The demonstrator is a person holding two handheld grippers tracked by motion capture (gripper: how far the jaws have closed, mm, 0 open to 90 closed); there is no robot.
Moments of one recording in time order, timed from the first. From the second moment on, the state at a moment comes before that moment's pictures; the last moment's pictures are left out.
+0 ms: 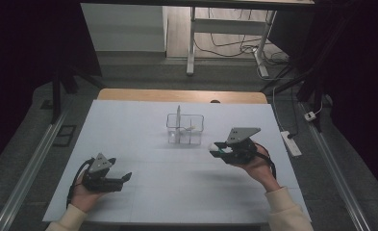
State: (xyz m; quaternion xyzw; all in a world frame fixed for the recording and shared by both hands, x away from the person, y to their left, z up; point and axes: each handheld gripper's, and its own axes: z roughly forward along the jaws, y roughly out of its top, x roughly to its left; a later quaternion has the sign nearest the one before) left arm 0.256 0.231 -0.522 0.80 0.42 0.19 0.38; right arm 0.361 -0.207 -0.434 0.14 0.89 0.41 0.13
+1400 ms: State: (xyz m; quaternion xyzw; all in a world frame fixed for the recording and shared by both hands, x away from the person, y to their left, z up) left arm 0.256 0.231 -0.521 0.80 0.42 0.19 0.38; right arm 0.367 -0.196 -0.419 0.16 0.86 0.45 0.16
